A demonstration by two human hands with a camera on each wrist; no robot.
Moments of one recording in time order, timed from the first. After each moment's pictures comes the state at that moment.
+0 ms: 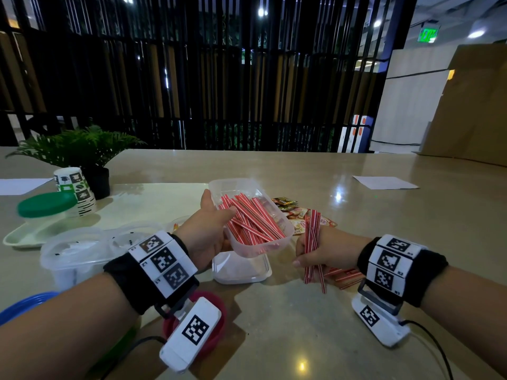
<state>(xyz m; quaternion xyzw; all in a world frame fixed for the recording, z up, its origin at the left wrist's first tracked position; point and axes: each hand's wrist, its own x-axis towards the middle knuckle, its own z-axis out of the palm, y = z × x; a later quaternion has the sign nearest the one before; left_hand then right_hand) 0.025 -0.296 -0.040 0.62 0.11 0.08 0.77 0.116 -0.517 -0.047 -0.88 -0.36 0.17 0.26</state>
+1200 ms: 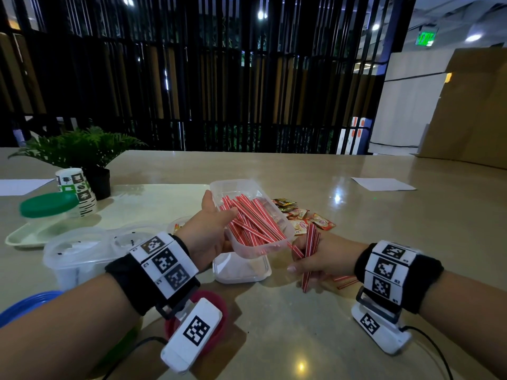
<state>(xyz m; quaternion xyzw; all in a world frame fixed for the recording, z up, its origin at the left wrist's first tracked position) 0.022 -0.297 -0.040 0.63 0.09 0.08 0.77 0.090 -0.516 -0.042 -0.84 -0.31 0.27 0.35</state>
